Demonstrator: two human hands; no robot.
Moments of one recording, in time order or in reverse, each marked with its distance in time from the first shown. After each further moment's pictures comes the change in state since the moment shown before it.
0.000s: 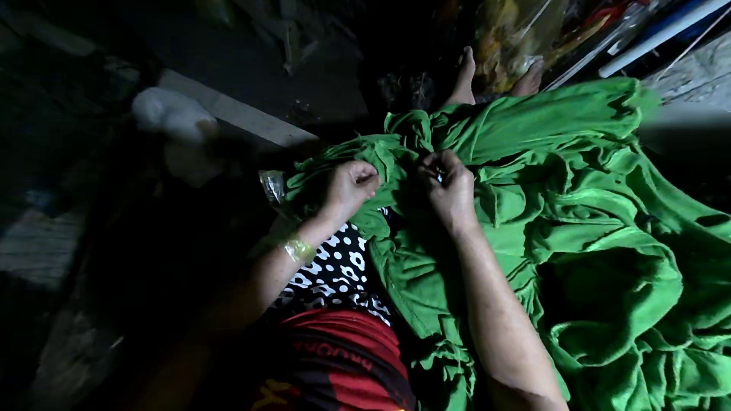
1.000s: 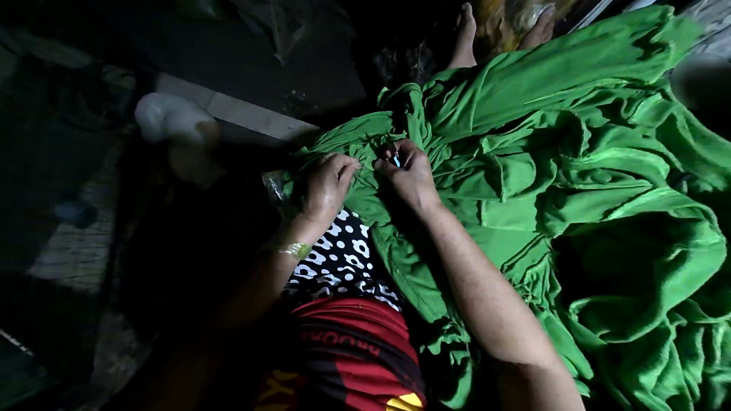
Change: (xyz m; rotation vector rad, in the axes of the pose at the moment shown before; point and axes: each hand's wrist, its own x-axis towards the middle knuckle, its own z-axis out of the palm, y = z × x) left_hand -0.011 -0.035 -0.007 0.364 0.141 0.210; right_hand 0.002 -0.008 0.051 0.266 -0.132 0.236
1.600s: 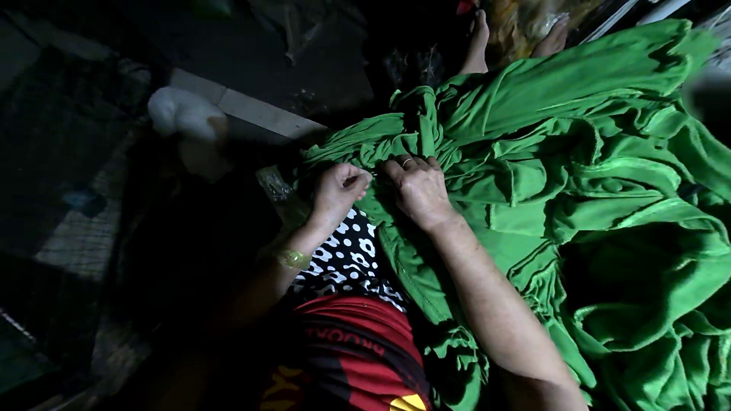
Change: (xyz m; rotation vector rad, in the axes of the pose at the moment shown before) left_hand -0.015 0.020 -0.013 -0.349 -0.087 -0.310; right_hand -0.020 0.004 -0.003 -0.811 -0.021 -0.629
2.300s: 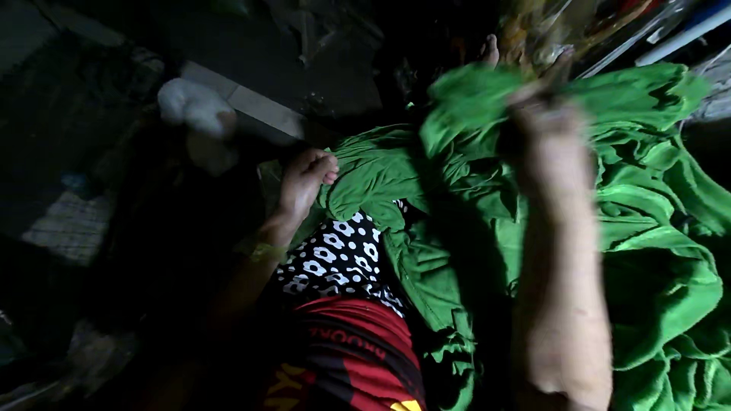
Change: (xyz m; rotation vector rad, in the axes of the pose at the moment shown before) left_hand 0.009 -0.015 -0.055 -0.154 0.131 -0.010; right_hand 0.023 0.023 -0.127 0.712 0.245 0.505
